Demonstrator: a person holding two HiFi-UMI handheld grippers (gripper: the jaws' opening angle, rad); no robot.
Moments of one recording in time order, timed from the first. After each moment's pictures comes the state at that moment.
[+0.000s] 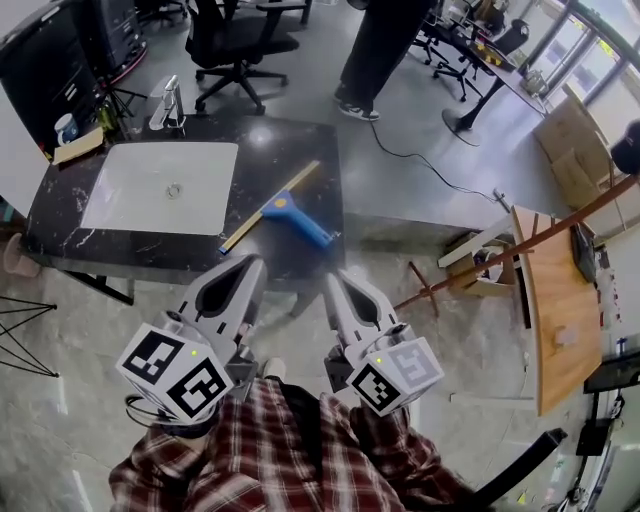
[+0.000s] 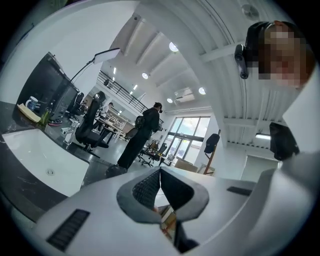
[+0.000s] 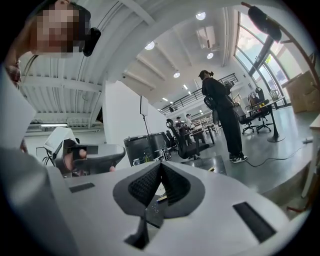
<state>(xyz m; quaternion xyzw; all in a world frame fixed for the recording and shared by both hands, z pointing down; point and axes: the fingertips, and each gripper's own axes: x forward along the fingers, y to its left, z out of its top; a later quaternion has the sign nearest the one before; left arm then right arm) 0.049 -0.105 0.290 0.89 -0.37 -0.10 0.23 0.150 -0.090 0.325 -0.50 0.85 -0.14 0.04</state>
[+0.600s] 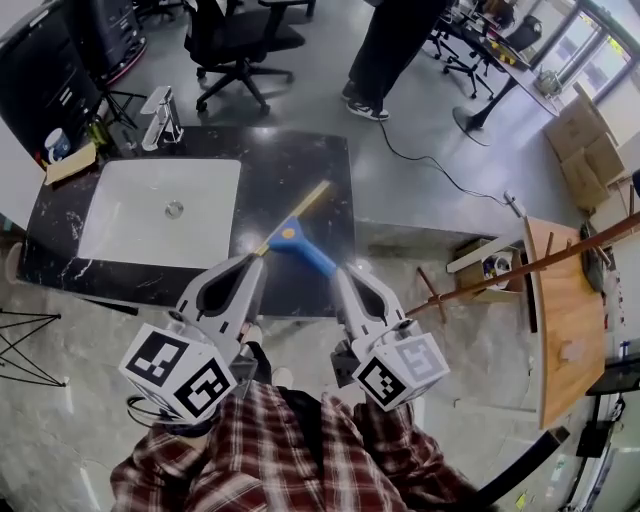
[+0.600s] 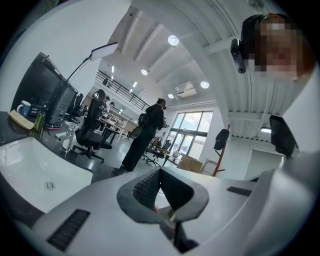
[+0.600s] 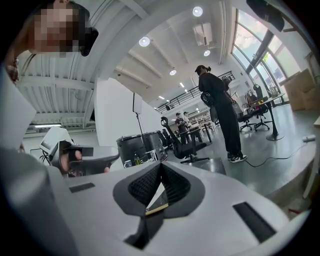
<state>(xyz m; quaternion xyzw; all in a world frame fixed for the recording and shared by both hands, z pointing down) 0.046 -0.202 0.296 0.89 -0.38 -0.07 0.22 0.158 -0.190 0.331 -0.51 0.84 -0.16 0.04</state>
